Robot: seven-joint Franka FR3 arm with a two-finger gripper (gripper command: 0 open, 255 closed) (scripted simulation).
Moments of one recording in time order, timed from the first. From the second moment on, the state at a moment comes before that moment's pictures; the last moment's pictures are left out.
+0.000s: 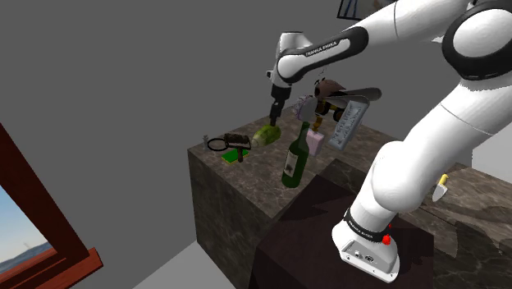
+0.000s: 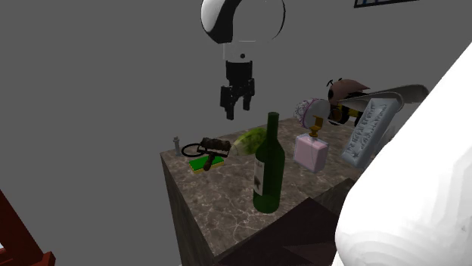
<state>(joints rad) 0.12 -0.26 -0.32 -2.36 -0.12 2.15 -0.47</state>
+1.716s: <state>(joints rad) 0.05 0.65 -0.21 -1.77 0.26 2.45 -0.97</state>
